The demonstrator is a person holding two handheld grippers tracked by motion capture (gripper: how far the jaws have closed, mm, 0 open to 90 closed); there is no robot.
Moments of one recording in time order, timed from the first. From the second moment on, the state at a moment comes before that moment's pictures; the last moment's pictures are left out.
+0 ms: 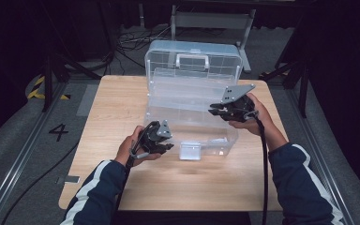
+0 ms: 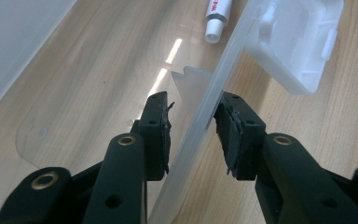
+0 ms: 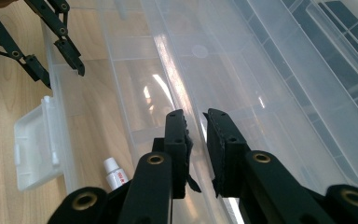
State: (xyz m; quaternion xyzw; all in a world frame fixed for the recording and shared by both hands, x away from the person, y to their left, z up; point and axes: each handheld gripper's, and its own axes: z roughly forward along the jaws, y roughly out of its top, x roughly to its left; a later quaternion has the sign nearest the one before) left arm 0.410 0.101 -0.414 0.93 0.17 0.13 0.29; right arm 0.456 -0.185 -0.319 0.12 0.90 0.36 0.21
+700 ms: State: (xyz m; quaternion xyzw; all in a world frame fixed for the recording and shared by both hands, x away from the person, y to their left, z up) left arm 0.403 0.103 -0.405 0.93 0.15 0.15 0.31; right arm 0.446 -0.188 -0.330 0.13 0.89 0.39 0.21
